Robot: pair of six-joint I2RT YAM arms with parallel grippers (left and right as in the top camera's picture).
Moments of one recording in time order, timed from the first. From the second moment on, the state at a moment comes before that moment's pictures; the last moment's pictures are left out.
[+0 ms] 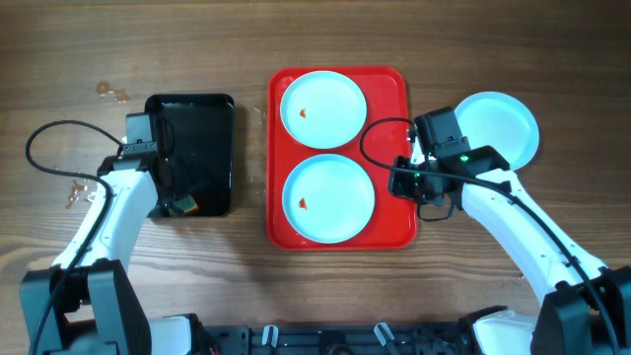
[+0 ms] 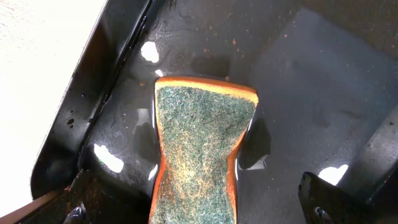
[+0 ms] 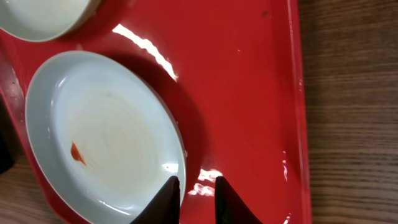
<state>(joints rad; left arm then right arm) 0.11 1.53 0.87 -0.67 -0.13 -0.39 0.30 1.47 0.92 -0.70 -0.22 0.53</state>
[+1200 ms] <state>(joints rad) 0.11 1.53 0.87 -0.65 0.40 -0.38 0.37 1.69 0.90 -0.65 -0.16 0.64</state>
